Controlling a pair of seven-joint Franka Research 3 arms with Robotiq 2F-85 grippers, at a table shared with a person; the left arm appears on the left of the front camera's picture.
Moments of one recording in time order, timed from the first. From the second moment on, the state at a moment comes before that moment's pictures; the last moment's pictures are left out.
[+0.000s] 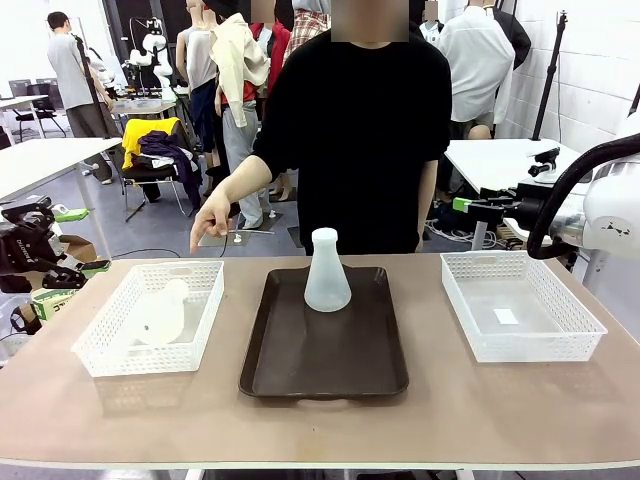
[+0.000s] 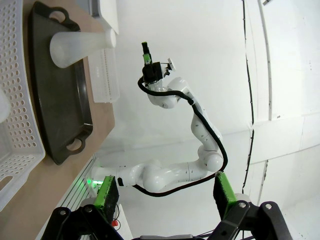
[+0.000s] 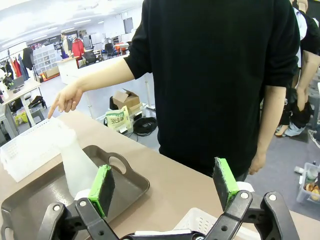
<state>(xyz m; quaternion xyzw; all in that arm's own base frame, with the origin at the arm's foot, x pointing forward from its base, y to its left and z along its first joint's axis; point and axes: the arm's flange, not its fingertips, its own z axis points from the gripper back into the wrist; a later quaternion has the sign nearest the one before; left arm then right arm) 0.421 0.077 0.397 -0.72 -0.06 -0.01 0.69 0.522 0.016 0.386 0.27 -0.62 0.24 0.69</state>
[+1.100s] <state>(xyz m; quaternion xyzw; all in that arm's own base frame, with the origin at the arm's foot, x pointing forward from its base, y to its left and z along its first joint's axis) 0.446 0.033 0.486 -0.35 -0.14 0.01 0.93 0.522 0.016 0.387 0.27 -0.62 0.24 0.69</state>
